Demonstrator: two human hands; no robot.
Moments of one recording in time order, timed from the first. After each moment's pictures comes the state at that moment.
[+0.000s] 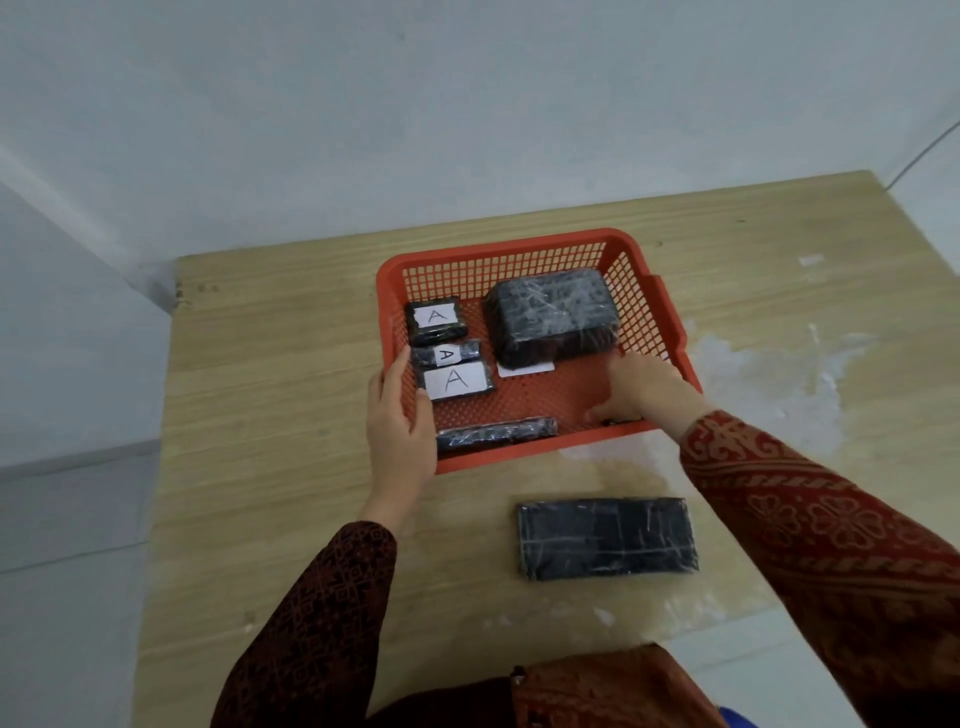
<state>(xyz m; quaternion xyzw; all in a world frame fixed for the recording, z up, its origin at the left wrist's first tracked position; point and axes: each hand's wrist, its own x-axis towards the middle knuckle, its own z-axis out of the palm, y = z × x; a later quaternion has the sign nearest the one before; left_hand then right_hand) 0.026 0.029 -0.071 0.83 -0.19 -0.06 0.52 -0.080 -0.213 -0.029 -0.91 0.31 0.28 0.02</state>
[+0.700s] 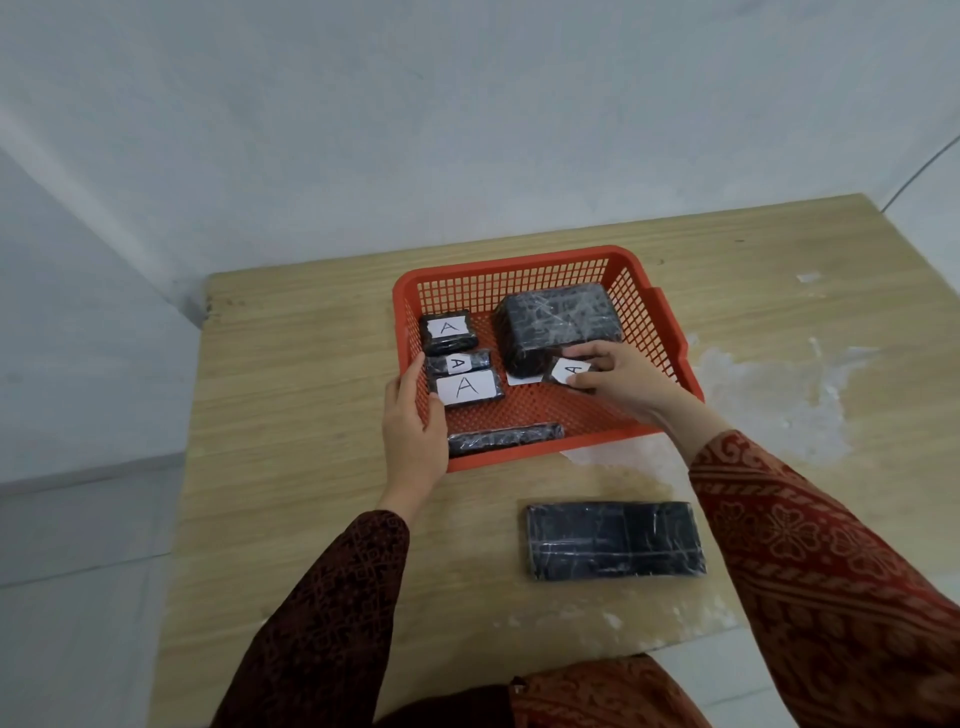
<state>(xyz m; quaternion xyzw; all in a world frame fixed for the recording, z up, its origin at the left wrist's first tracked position) 0.023 0.034 -0.067 0.82 -0.19 -0.08 0.53 -0.081 -0.190 -0.011 -0.71 0.37 0.03 0.60</state>
